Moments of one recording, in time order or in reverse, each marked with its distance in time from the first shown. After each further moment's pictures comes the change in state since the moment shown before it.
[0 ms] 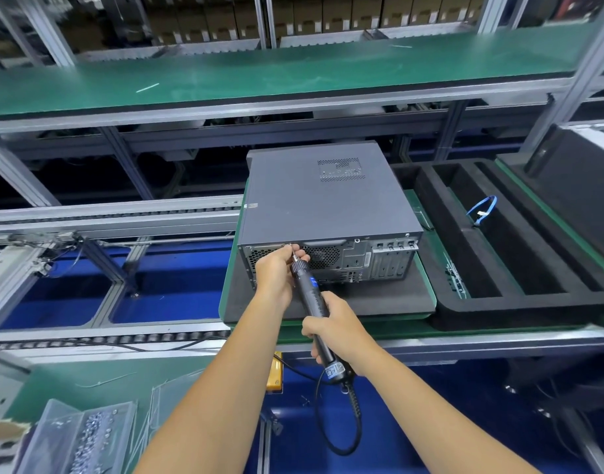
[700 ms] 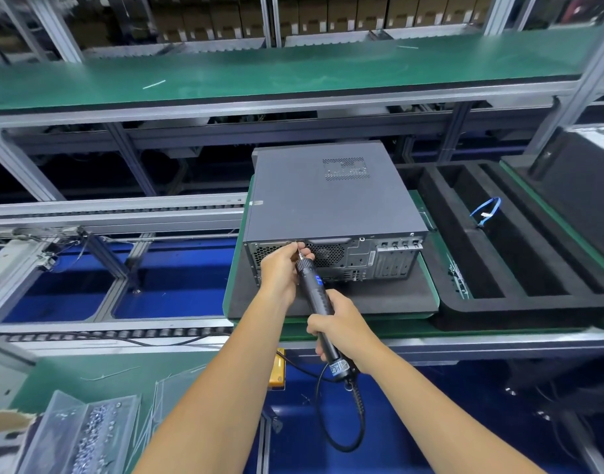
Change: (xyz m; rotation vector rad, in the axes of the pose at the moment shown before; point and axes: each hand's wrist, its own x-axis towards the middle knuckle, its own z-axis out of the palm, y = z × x) left_hand -0.001 0.000 -0.003 0.021 -0.002 -0.021; right_hand 0.001 0.005 0.001 0.024 0.003 -0.006
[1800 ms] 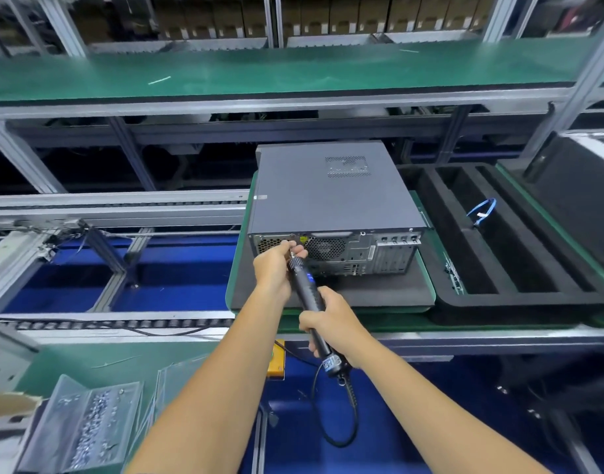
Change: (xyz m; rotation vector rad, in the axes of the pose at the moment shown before) left_hand -0.013 0.007 -0.011 -0.205 0.054 -0.028; right_hand -0.008 0.000 0.018 -0.031 -0.019 0.006
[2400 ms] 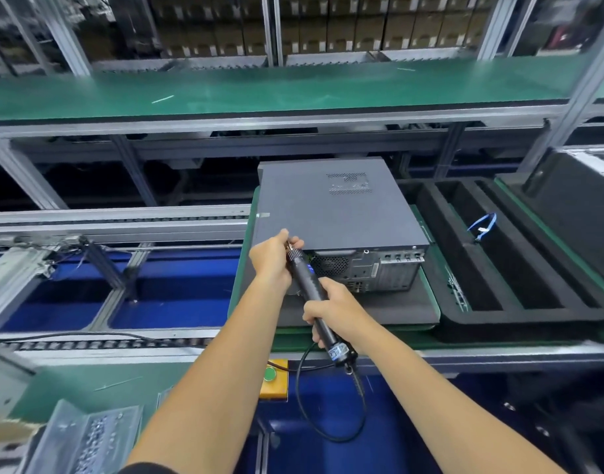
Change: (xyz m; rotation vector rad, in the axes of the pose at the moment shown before) left_hand 0.008 0.037 0.037 0.128 0.083 0.130; right_hand 0.019 -0.038 -0.015 0.022 -0.058 -0.087
